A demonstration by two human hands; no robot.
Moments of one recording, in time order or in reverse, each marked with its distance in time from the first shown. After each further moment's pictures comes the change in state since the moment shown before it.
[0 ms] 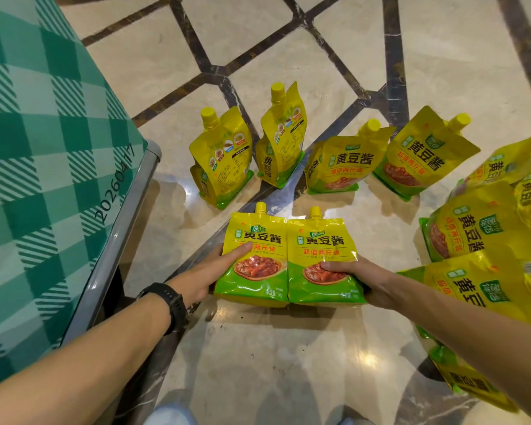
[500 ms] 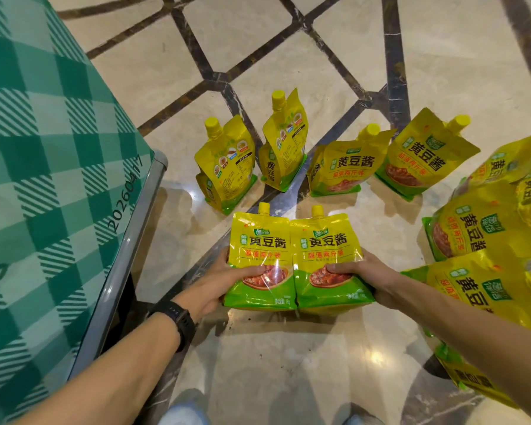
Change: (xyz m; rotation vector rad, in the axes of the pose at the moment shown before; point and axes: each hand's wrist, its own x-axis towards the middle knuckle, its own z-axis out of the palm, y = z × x) left_hand -0.022 0.001 0.010 -0.068 0.102 0.036; right_hand -0.013 -0.009 0.009 -0.008 0.082 -0.112
